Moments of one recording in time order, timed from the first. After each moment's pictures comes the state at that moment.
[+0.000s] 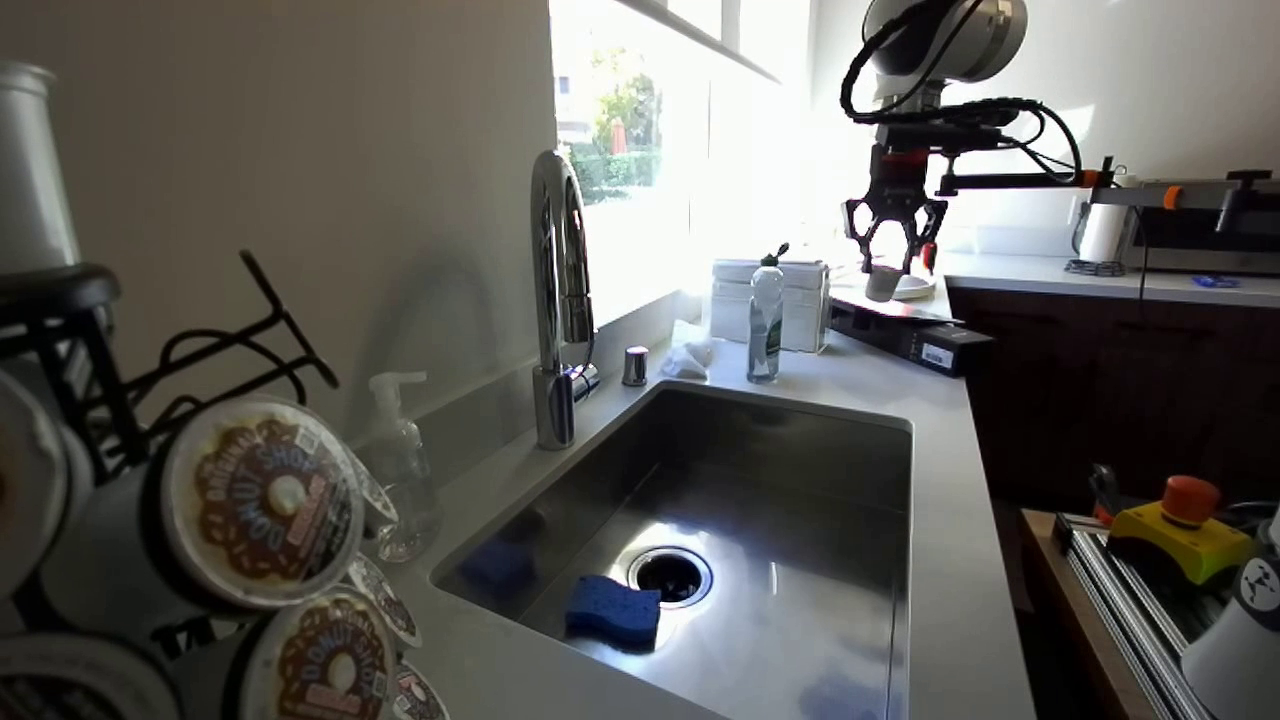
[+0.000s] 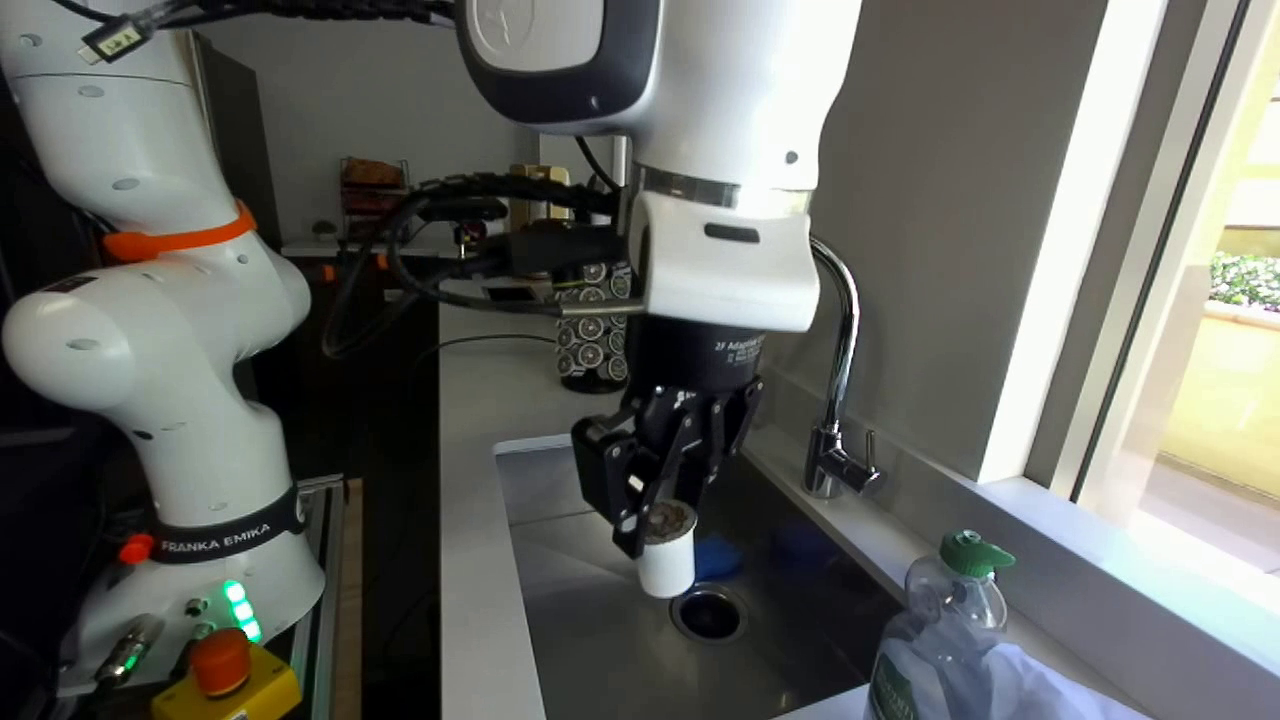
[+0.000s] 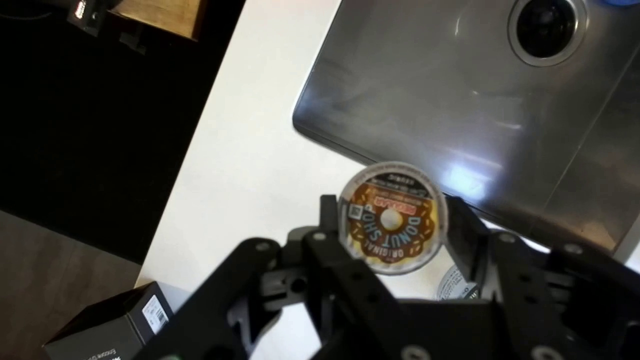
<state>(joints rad) -0.47 -0.14 -0.42 -2.17 0.01 1.94 0.35</state>
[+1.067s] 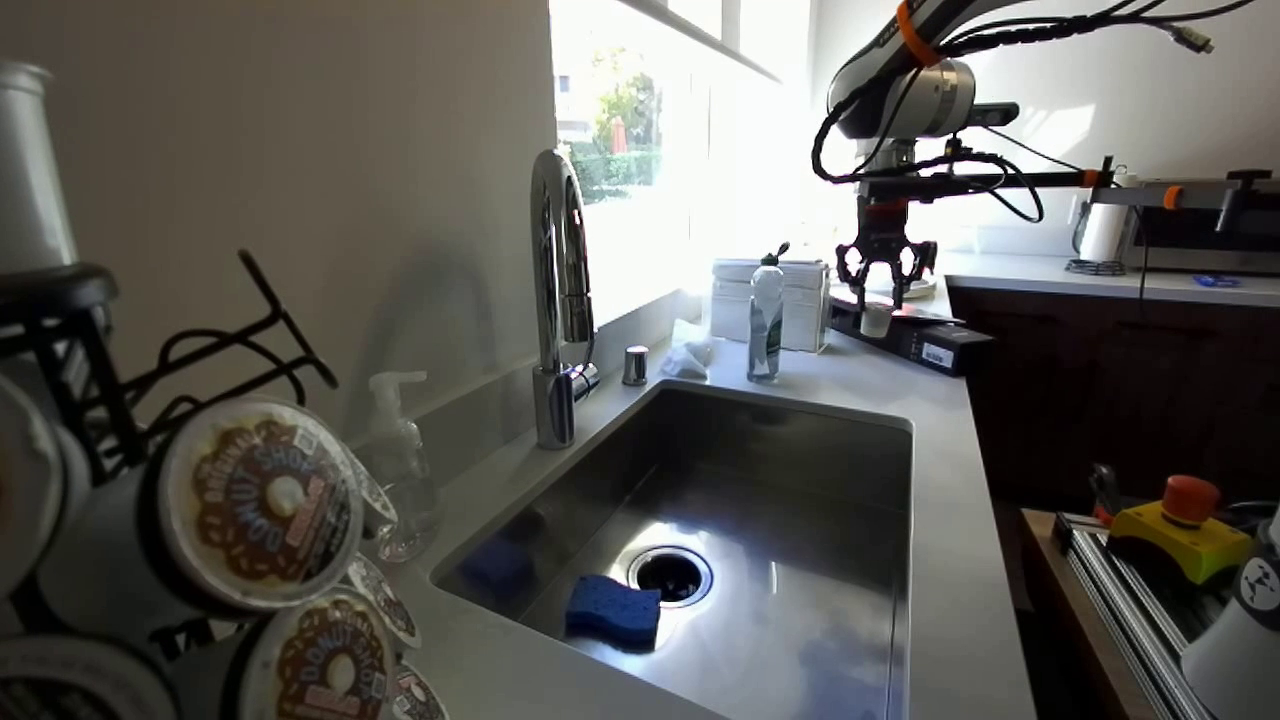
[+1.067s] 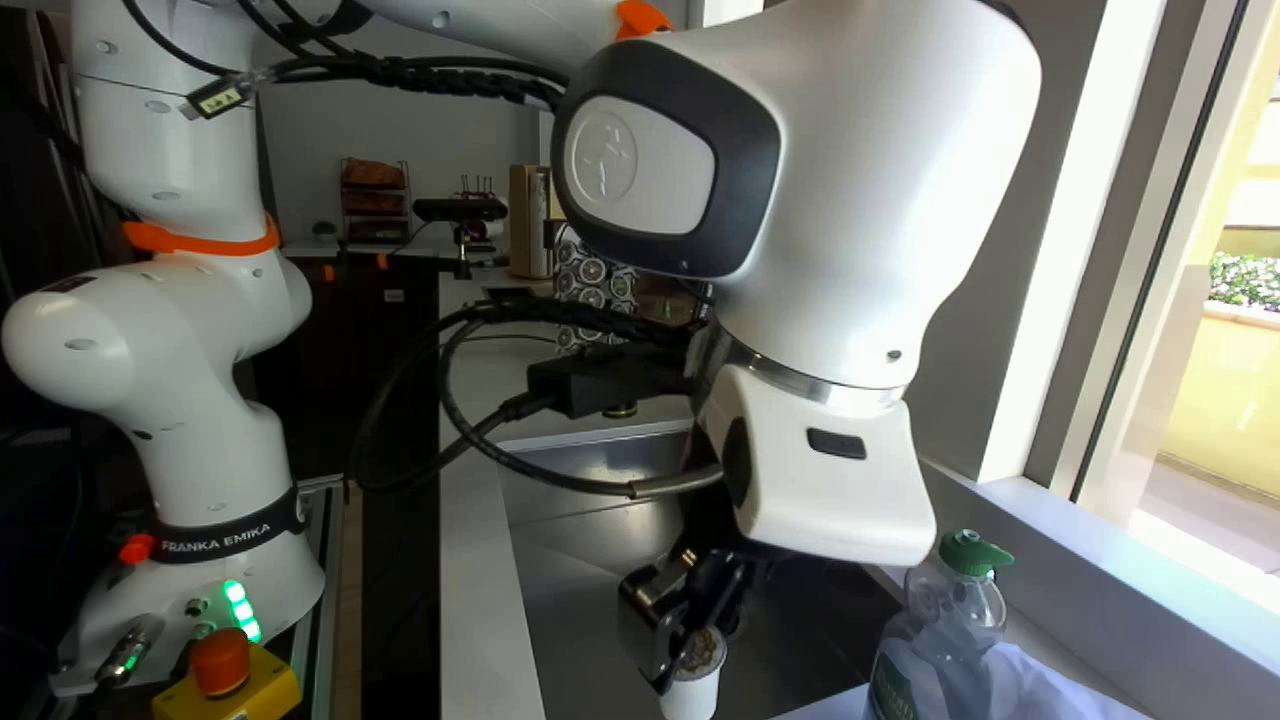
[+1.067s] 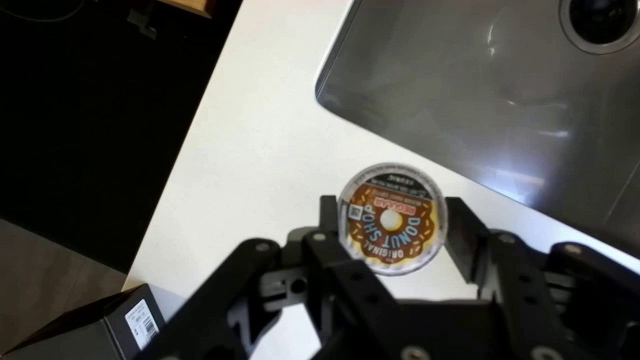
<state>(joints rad) -0.48 0.12 -0.48 -2.04 0.09 1.95 0.23</state>
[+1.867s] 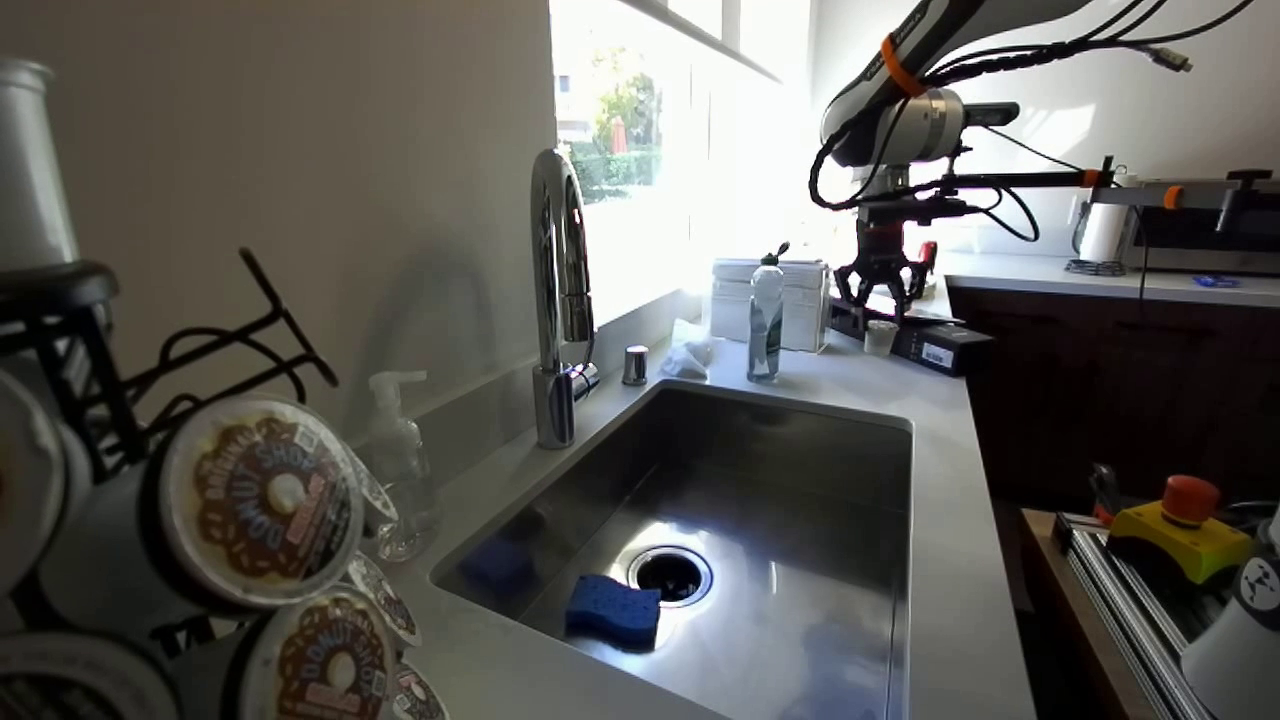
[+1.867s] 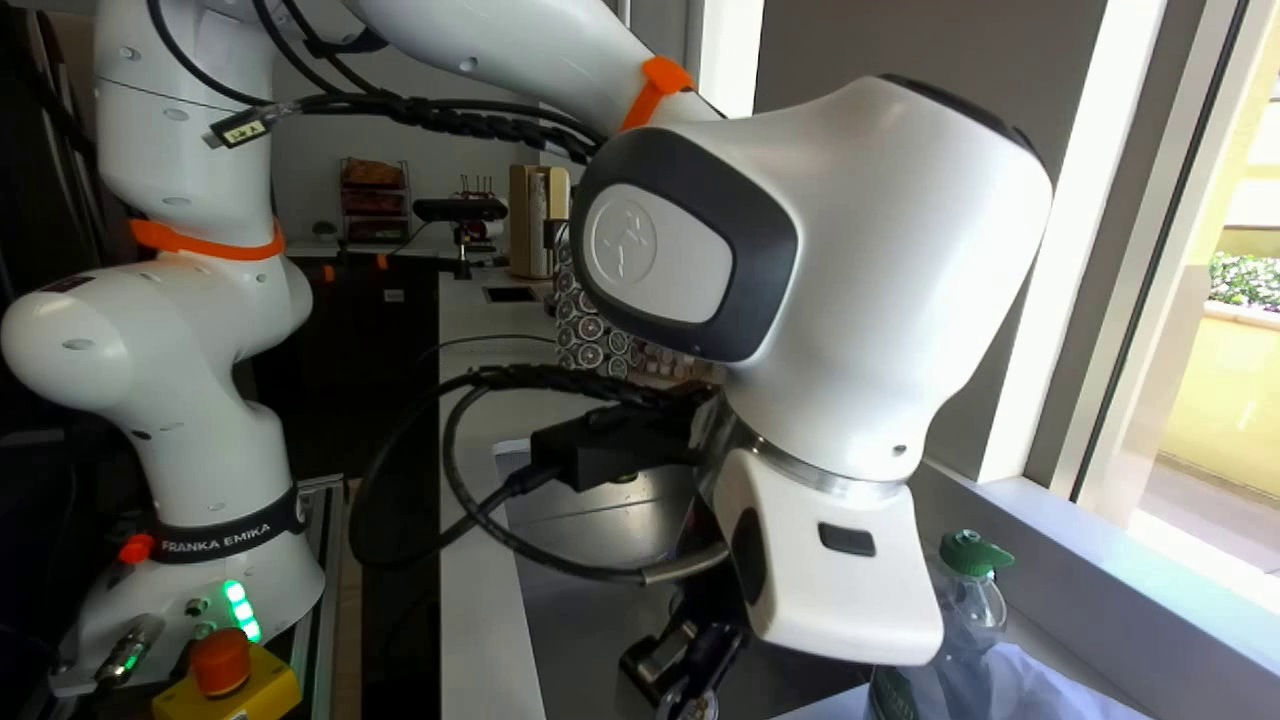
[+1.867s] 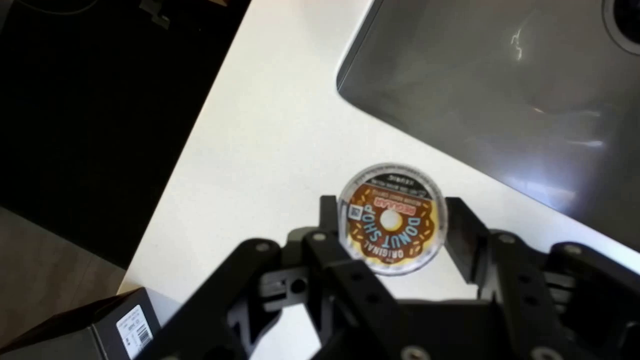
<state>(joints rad) -0.49 0.20 -0.48 -2.03 0.09 1.98 0.19</state>
